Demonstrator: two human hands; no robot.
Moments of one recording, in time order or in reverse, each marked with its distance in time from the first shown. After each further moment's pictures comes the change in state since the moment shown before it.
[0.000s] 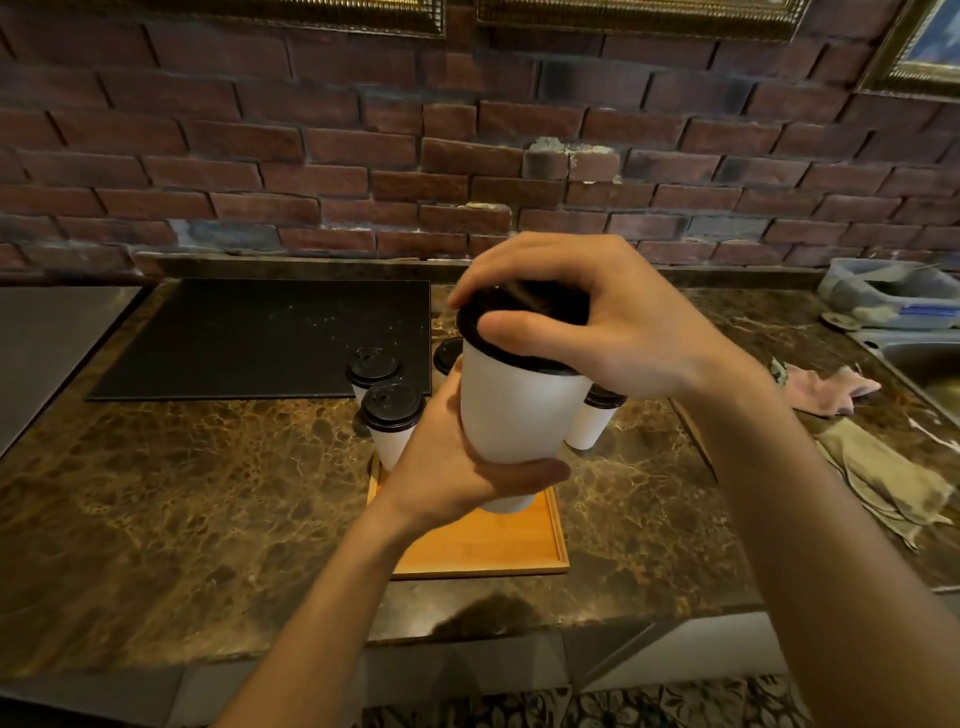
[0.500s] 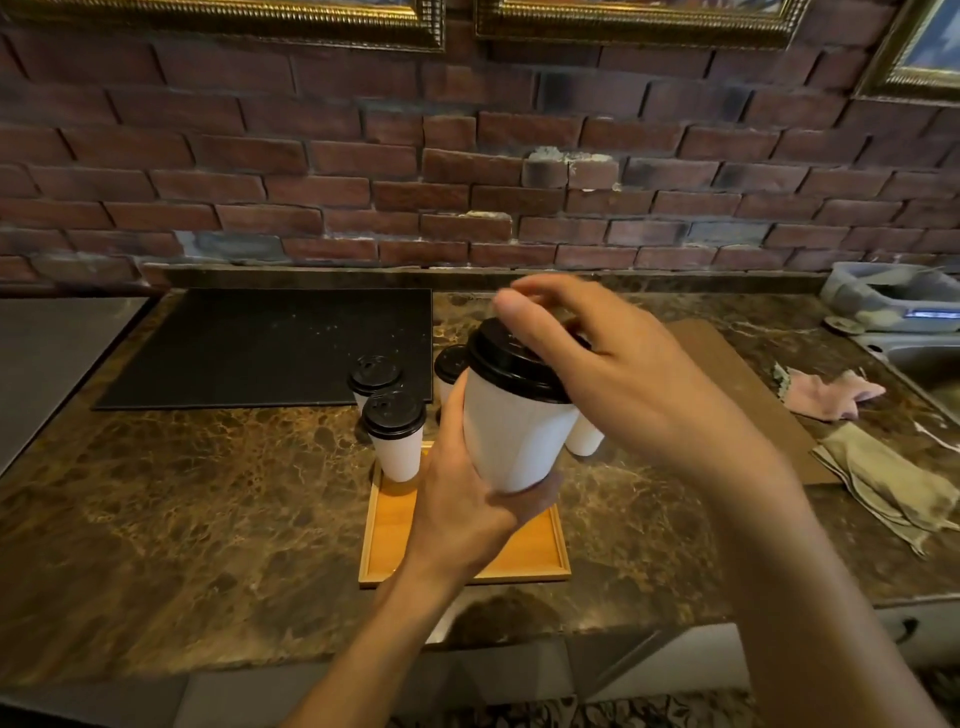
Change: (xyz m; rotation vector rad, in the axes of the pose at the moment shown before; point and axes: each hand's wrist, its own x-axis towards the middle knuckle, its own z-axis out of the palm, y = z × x) left_hand -0.022 -0.024 0.026 0.172 0.251 0.020; right_hand -0.028 -0.004 0.019 -0.047 0.169 0.462
